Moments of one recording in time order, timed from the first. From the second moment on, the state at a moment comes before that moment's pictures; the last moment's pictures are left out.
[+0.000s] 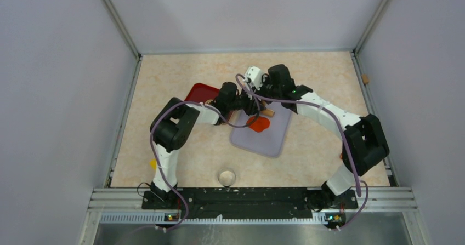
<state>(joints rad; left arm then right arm) -0.59 2.05 1.10 0.66 0.60 -0.06 0.58 1.62 1.20 -0.21 -0.09 -0.57</state>
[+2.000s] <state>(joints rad) -0.66 1.74 0.76 0.55 0.58 -0.21 0.71 1.46 1.07 -0.32 -0.24 -0.47</state>
